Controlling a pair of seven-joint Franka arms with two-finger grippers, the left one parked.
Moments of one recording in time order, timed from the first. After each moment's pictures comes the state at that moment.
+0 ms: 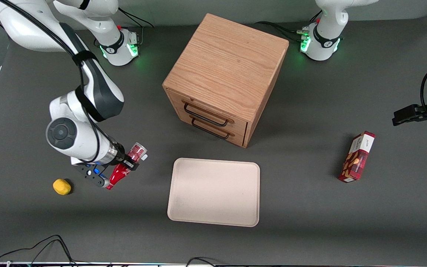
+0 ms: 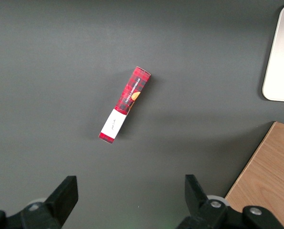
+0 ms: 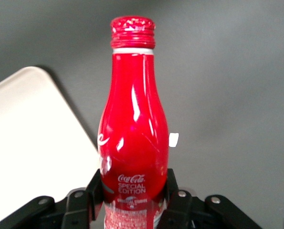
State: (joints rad) arm -0.05 0.49 0.42 -1.49 -0.15 1.91 0.95
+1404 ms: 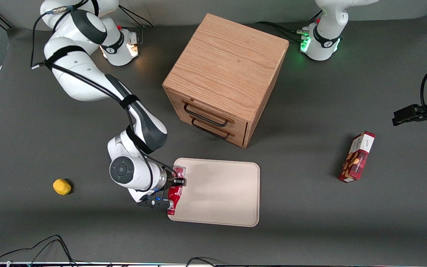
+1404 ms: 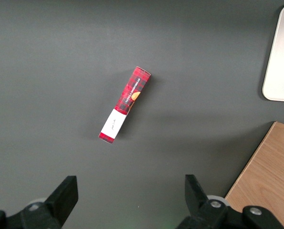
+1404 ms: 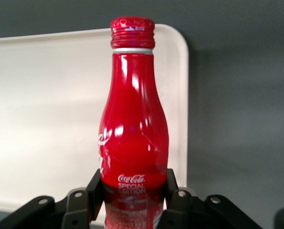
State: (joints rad) arm 0.13 1.04 0.47 -1.04 -0.25 2.05 0.61
